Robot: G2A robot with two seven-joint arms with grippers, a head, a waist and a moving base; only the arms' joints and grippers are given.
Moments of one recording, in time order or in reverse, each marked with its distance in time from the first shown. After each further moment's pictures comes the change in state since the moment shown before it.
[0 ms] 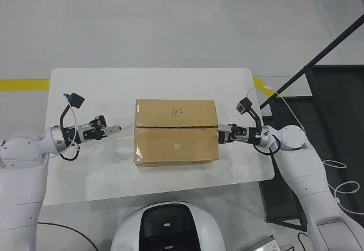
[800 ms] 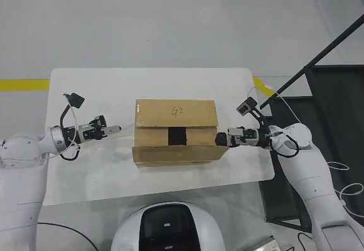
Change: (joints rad) left arm 0.000 0.000 0.000 0.000 0.000 0.000 0.000; right arm -0.056 0.035 0.031 -0.139 0.244 0.085 0.196
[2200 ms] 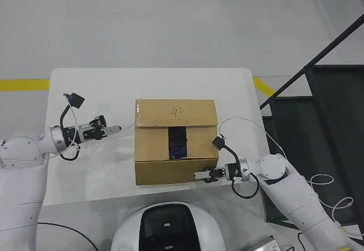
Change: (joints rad) left arm 0.000 0.000 0.000 0.000 0.000 0.000 0.000; right arm -0.200 0.039 -0.215 -0.172 -0.429 -0.099 -0.368
